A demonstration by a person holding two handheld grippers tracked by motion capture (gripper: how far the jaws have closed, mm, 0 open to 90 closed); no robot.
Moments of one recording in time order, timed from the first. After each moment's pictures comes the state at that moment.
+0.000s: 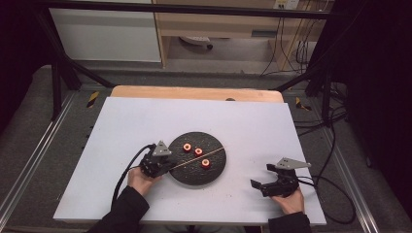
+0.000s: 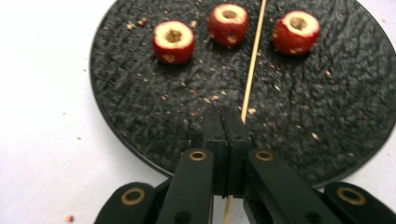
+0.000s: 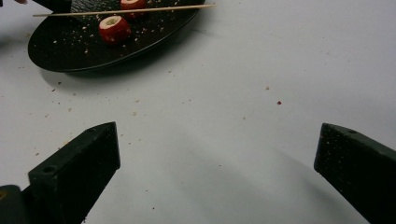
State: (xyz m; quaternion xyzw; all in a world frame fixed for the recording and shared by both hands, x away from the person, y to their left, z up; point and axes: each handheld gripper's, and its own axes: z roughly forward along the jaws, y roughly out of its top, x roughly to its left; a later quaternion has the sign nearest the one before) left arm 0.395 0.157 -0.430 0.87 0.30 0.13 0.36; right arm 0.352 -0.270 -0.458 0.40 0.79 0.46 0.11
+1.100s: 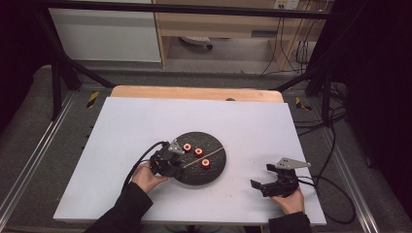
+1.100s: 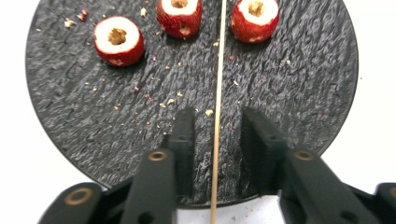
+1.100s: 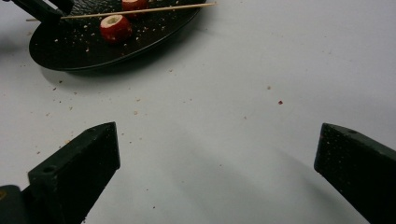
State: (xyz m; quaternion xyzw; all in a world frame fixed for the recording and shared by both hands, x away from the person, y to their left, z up) left arm 0.403 0.125 -0.413 0.92 0.27 0.08 0.27; right arm 0.353 -0.270 -0.457 0.40 0.79 0.46 0.11
